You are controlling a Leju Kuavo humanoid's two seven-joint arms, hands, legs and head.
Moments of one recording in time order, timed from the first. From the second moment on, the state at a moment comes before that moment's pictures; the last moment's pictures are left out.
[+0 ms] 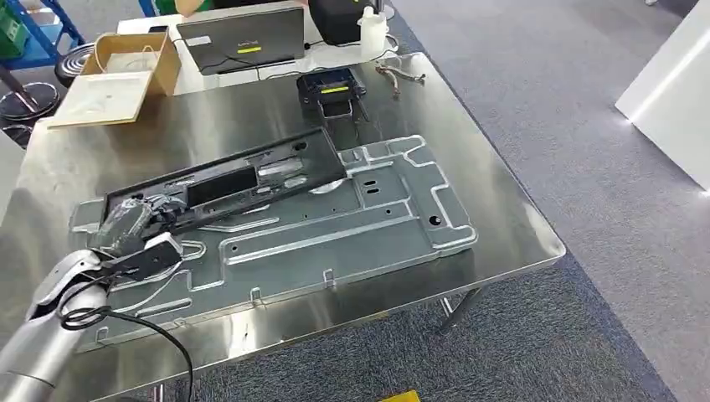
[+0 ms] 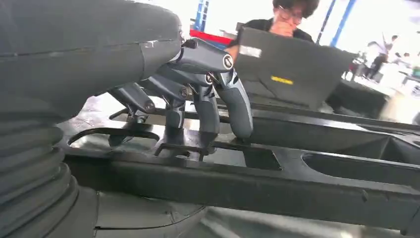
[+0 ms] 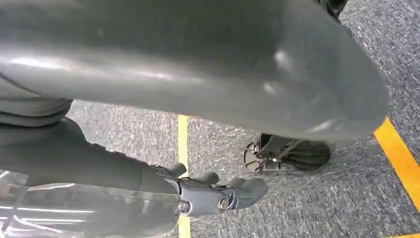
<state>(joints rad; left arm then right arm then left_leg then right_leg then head) -0.41 0.36 -0.31 -1.16 -0.69 0.15 -0.40 -0.07 0.10 -1.22 -0.17 1.00 0.25 -0.10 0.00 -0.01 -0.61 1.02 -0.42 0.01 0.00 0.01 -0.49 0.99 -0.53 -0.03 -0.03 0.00</state>
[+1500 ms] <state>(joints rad) -0.35 0.40 -0.31 -1.37 -0.66 0.19 -0.38 -0.07 0.09 -1.20 -0.17 1.02 0.25 -0.11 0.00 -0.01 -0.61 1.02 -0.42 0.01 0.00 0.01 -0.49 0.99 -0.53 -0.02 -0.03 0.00</state>
